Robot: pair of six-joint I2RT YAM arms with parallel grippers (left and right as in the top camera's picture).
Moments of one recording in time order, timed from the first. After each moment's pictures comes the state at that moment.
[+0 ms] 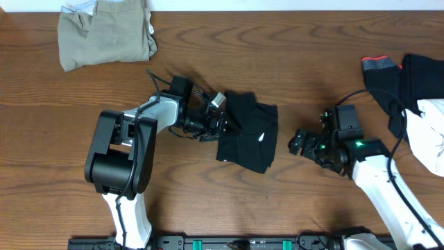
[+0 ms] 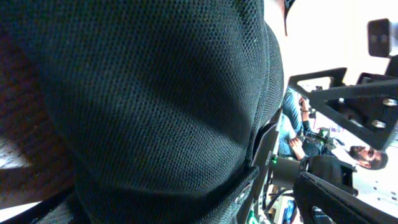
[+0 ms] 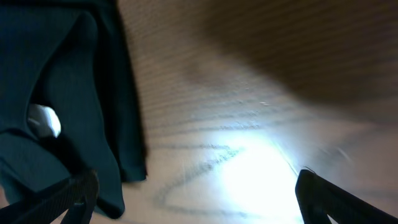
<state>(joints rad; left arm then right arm) -0.24 2.04 1.11 -0.53 1.09 -0.04 0.17 1.28 0.72 -0.67 -0.20 0.58</state>
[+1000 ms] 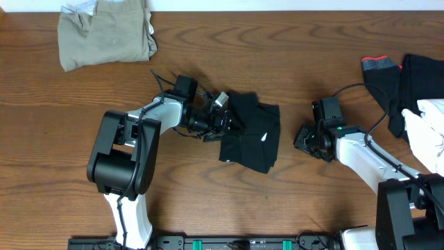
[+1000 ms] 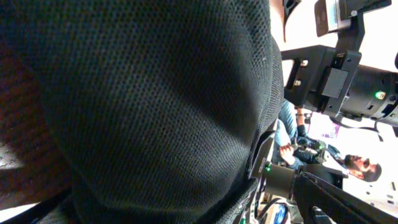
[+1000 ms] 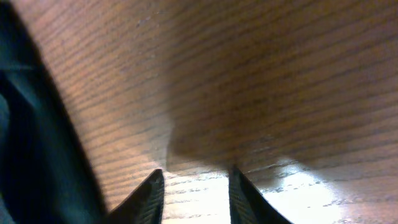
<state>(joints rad) -0.27 2.04 1.11 -0.46 1.08 -0.16 0.17 1.58 0.73 -0.44 -0.10 0.66</state>
